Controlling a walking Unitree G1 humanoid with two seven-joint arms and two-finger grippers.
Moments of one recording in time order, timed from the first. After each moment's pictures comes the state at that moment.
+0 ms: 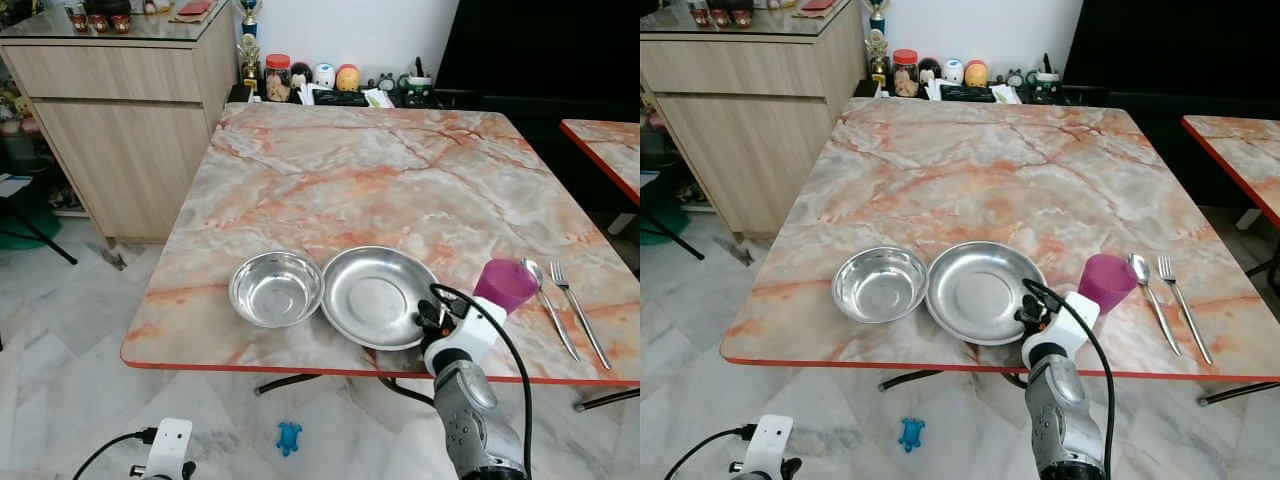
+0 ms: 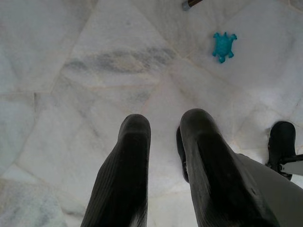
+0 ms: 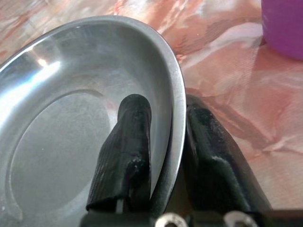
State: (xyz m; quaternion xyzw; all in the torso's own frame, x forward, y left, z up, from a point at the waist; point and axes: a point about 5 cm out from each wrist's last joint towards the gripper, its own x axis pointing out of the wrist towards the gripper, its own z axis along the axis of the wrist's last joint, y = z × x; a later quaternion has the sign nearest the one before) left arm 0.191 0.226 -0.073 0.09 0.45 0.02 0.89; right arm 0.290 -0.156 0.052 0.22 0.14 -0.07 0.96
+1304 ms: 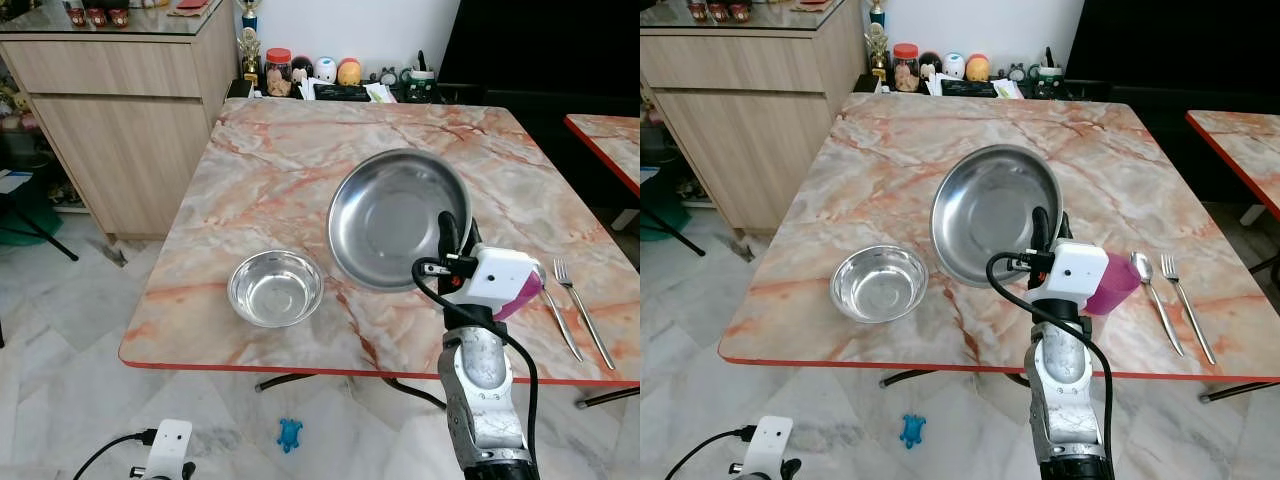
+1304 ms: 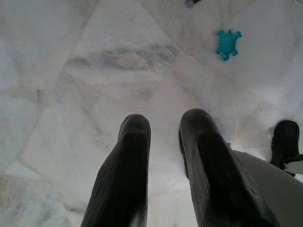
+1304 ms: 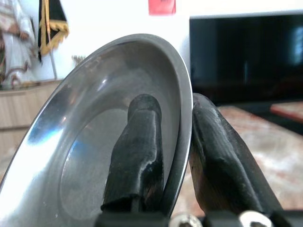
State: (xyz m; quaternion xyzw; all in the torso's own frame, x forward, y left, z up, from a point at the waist) left arm 0.188 0.230 -0.073 0.09 0.45 0.03 0.89; right arm 0.293 -0.146 0.158 0.02 -0.20 -0.04 0.98
